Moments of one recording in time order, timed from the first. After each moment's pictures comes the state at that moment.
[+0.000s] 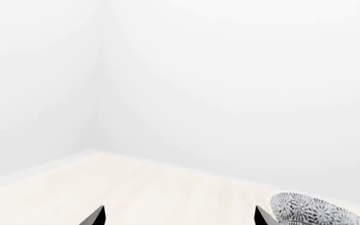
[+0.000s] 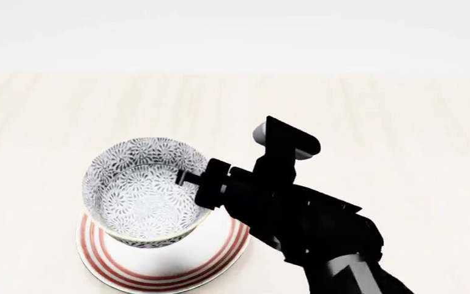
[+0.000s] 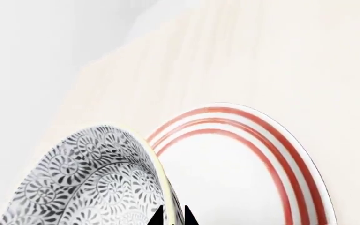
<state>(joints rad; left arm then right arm) 0.20 -0.30 0.09 0.51 -0.27 0.05 -0.49 1.26 0.02 -0.84 1.31 1.33 0.50 -0.20</state>
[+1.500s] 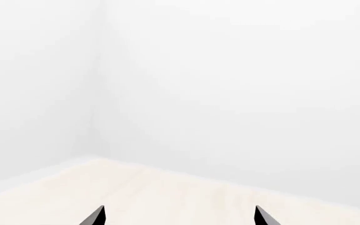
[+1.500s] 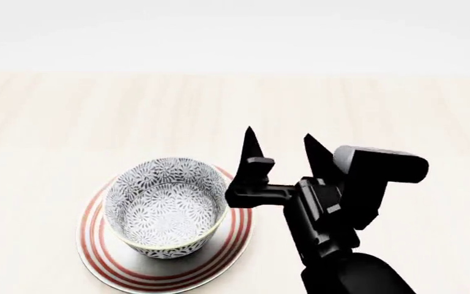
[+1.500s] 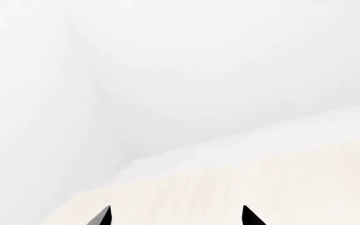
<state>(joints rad) 0.23 -0.33 0.12 0.56 -0.26 0.06 -0.52 1.19 0.60 -1.84 0.21 1.69 -0.84 0.31</state>
